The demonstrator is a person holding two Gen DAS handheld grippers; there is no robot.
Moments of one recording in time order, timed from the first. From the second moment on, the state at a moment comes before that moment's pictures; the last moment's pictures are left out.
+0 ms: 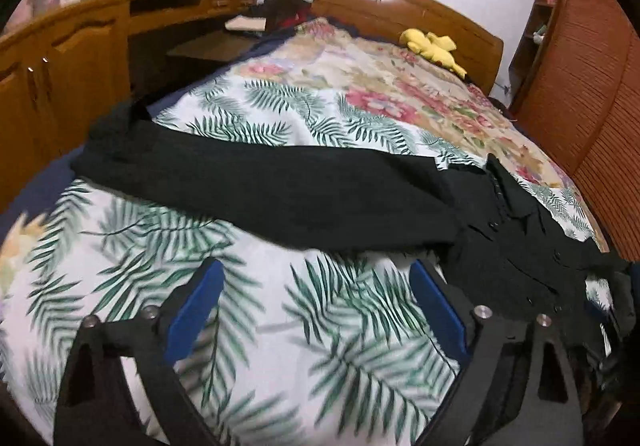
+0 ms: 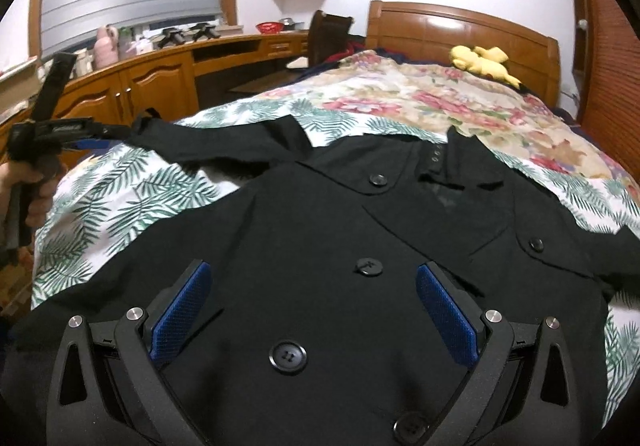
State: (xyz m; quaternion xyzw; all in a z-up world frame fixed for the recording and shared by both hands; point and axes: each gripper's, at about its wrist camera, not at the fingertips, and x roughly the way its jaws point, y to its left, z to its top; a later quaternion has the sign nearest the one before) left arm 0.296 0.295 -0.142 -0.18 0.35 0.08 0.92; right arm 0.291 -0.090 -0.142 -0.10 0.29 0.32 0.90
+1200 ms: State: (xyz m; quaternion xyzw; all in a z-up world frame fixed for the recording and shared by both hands) left arm 0.361 0.255 -0.054 -0.16 0.31 0.06 0.93; right arm 0.270 -0.128 -0.120 -0.11 0.27 0.28 0.91
